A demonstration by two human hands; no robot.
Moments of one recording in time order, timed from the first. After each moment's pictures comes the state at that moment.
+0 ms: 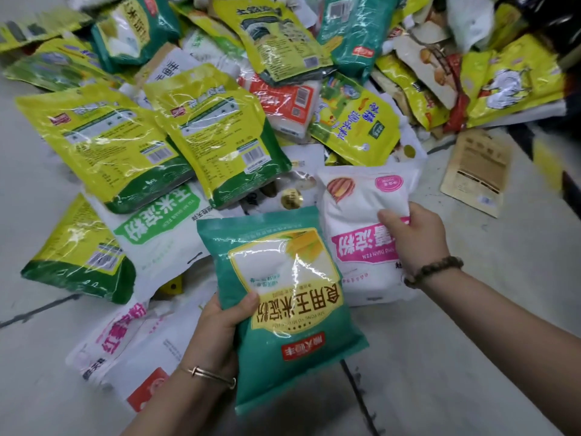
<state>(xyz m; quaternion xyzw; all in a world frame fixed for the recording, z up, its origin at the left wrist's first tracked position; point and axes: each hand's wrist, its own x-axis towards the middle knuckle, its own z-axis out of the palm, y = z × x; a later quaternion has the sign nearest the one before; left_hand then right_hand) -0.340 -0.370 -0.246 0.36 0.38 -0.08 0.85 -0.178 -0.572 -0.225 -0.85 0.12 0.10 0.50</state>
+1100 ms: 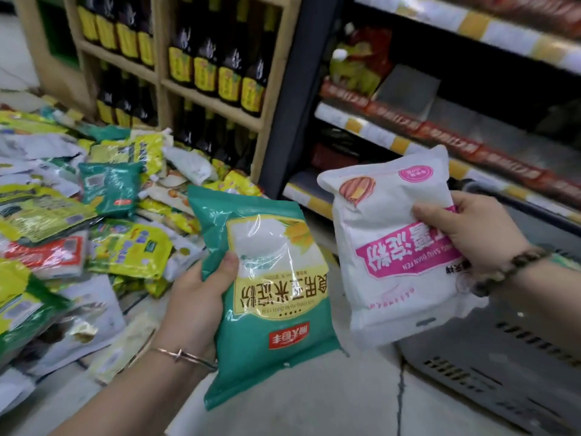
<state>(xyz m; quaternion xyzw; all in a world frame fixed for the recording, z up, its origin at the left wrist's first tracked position) -0.294 -0.549 -0.052 0.49 0.07 -0.11 0.86 -0.350 -0.797 0.075 -0.85 0.23 -0.19 0.44</state>
